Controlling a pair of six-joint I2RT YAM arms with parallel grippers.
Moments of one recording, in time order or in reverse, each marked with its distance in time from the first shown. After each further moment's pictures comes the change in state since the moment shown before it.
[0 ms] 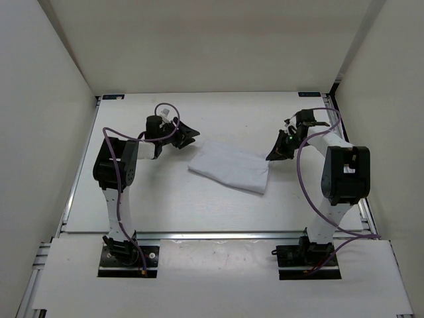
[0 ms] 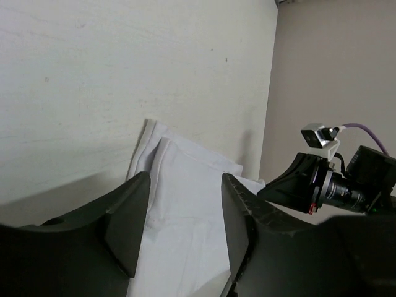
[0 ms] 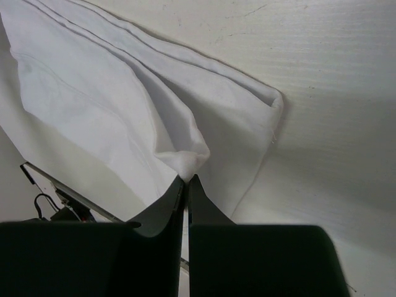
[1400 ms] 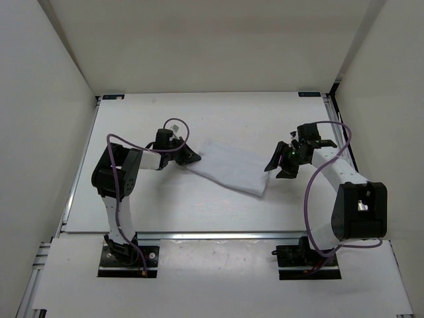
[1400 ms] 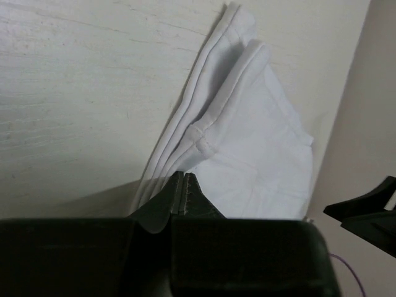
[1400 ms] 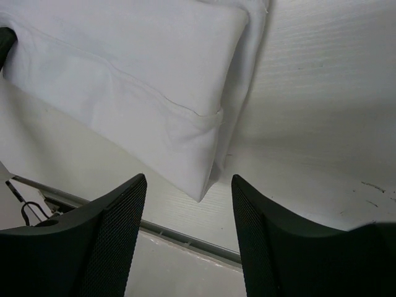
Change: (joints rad) left arm -0.107 -0.108 -0.183 -0.147 -0.137 0.126; right arm 0.064 -0.380 -0.291 -0.015 0.147 0.134
